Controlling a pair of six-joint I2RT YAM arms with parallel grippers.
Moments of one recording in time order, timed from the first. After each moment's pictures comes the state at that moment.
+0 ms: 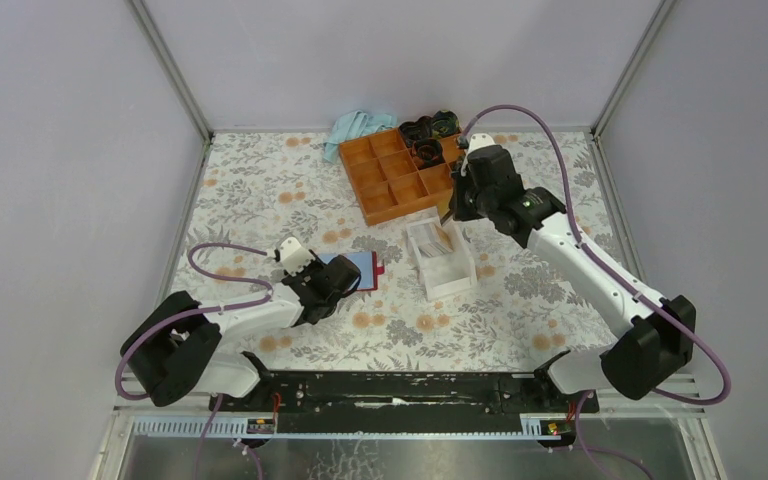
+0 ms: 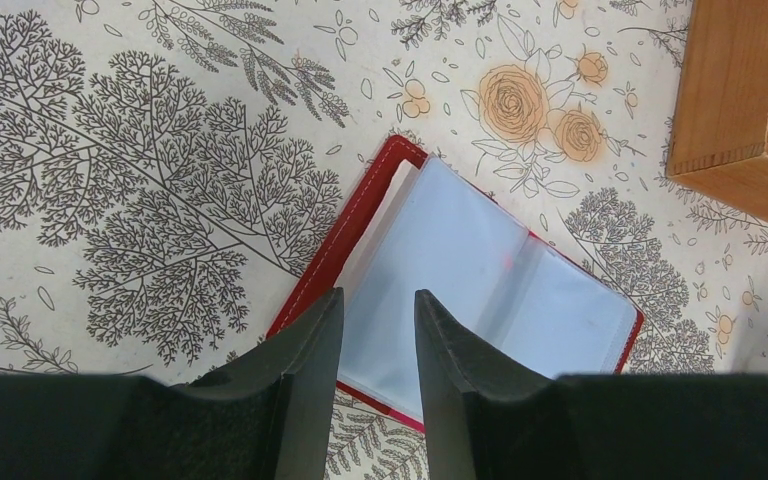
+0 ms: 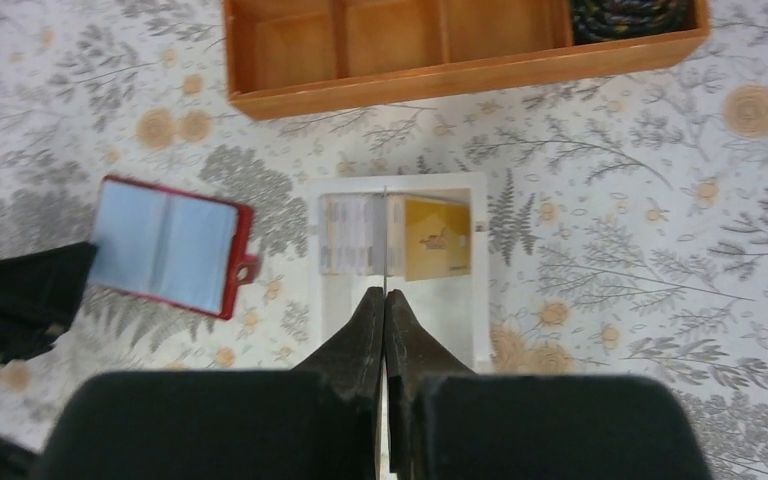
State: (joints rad) left arm -0.78 1.35 0.54 -0.27 -0.85 -1.33; right arm 0.55 1.40 1.28 -0.56 0.13 0.28
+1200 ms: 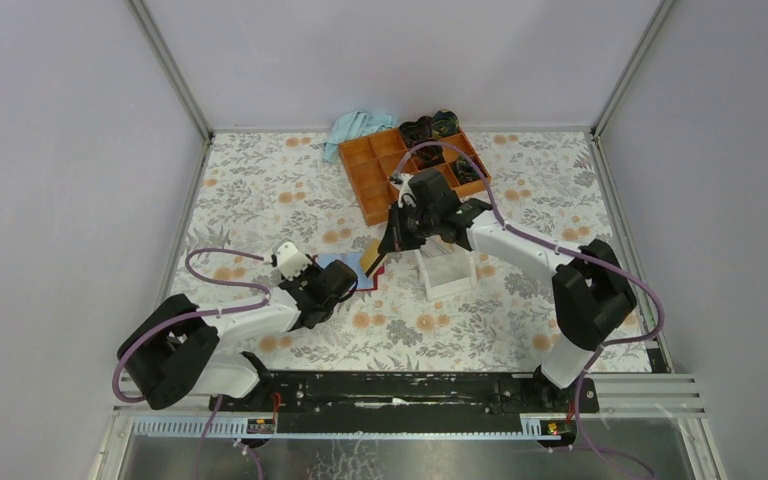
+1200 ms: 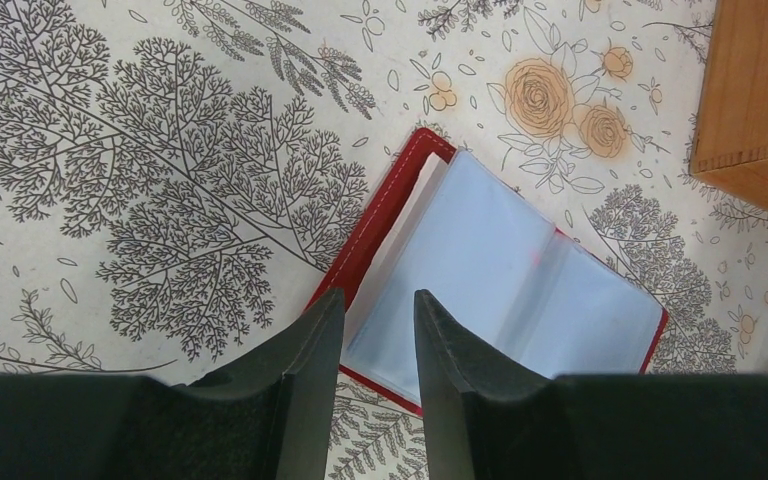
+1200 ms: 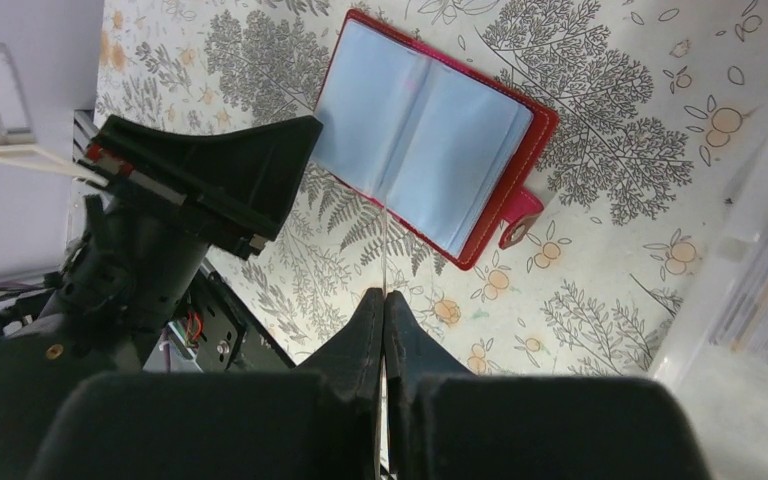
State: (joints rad) left arm -0.78 1.32 0.50 -0.25 -0.85 -1.34; right arm 0.69 1.69 1.24 -0.32 -0.38 0.52
